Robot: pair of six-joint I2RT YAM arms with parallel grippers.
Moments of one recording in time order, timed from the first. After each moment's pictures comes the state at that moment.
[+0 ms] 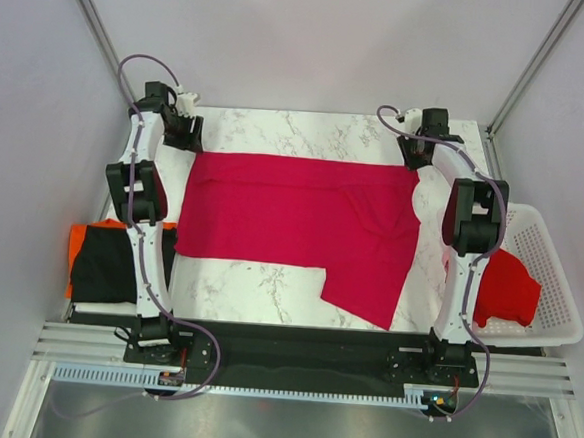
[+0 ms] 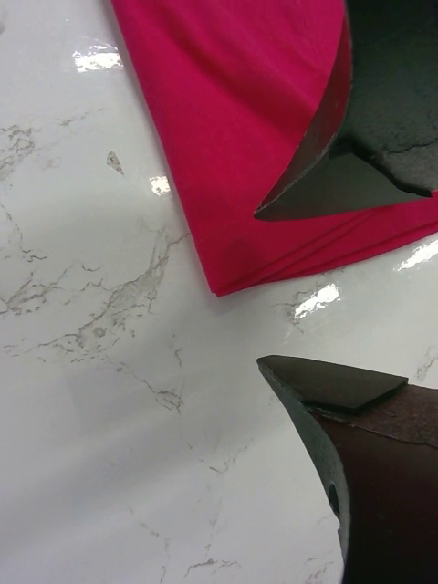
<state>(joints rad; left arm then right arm) 0.17 2.55 2.38 -0.88 0.36 0.37 0.01 2.28 1.86 -0.45 -0.06 -0.40</state>
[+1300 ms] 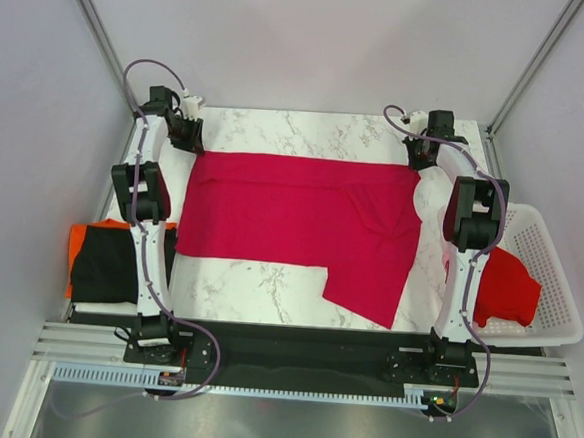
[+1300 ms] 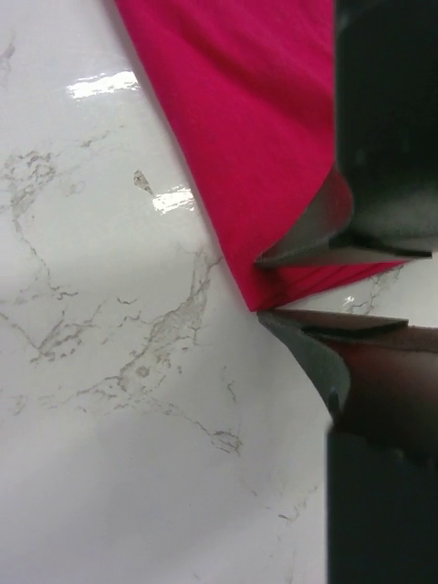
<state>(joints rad) 0.16 2.63 2.44 -0.87 0.44 0.39 -0.03 2.37 1.93 -0.46 -0.15 -0.39</state>
